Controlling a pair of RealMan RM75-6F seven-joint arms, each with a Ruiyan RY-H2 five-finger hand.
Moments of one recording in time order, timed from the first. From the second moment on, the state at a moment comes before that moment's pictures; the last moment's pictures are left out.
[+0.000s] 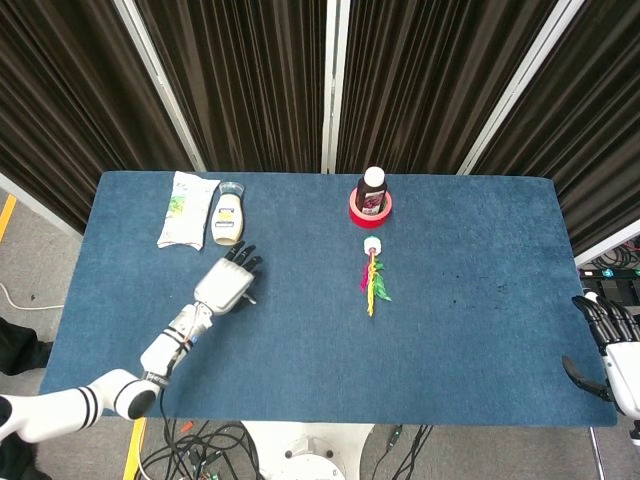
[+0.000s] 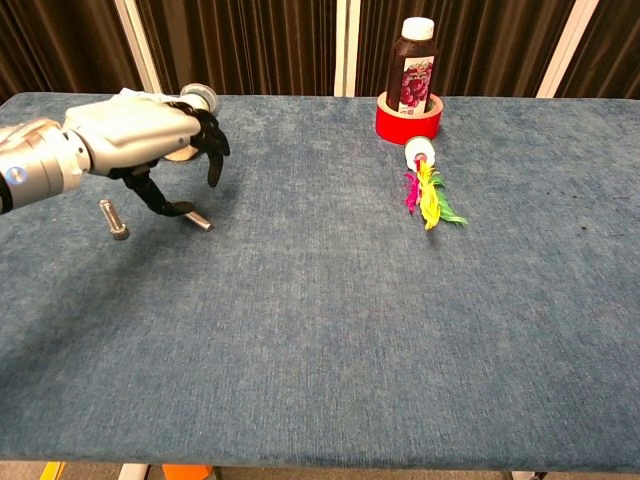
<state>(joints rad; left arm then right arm) -0.75 -1.57 -0.15 -1.37 1.26 0.87 0.45 0.05 -1.01 0.00 -1.49 -1.63 1.56 0.32</state>
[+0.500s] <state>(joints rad) -0.78 -1.60 -0.12 -1.30 1.25 0.85 0.42 0.05 -1.01 0.00 -1.49 -1.62 1.56 0.31</state>
